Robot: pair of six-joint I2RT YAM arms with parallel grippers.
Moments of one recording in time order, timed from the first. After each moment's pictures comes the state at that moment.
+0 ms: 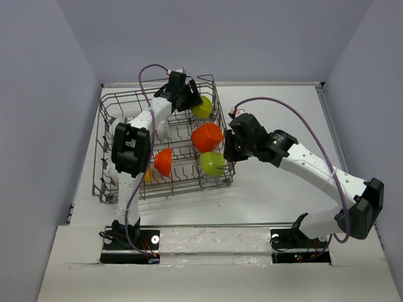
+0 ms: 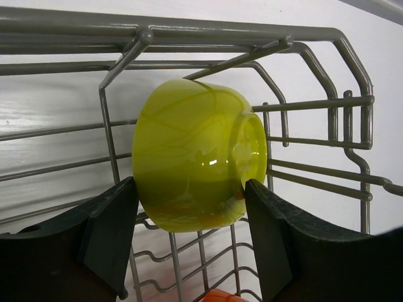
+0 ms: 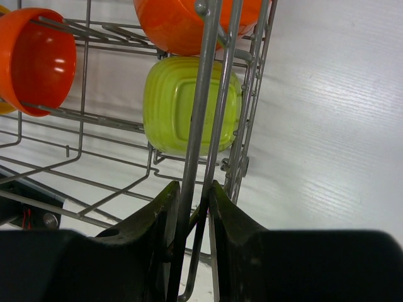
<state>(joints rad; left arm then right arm) -0.36 2.18 1.86 -0.36 0.10 -0.63 0.82 1.37 1.31 -0.76 0.11 0.55</state>
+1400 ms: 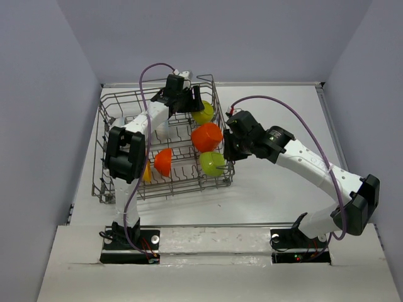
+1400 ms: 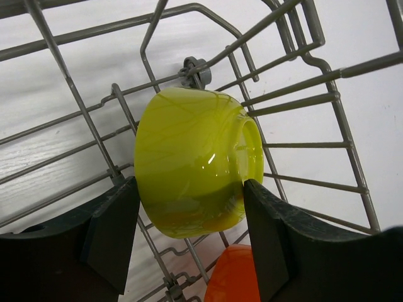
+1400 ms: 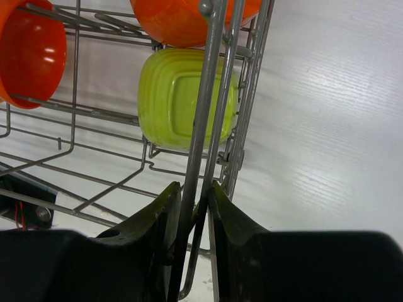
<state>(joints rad) -0.36 2.06 1.69 -0.29 0.21 -0.39 0.82 1.42 1.38 -0.82 0.11 0.53</state>
